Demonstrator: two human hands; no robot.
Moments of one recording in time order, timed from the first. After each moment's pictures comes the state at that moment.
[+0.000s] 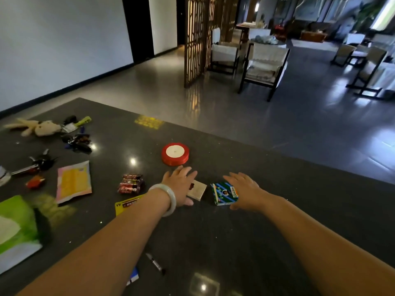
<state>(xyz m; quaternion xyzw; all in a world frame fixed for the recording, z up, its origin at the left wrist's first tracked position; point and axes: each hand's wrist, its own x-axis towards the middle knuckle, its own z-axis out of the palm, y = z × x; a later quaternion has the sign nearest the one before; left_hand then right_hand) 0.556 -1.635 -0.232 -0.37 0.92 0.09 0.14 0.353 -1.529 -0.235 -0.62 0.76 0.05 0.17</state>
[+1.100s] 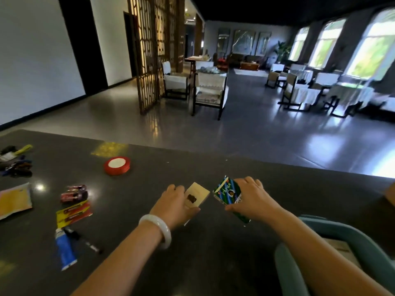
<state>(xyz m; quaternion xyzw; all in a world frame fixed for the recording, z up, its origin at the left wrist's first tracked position) 0.478 -1.399 -0.164 -0.39 0.89 0.24 -0.06 0.296 -1.265 -0.143 -0.48 0.87 -0.12 0.08</state>
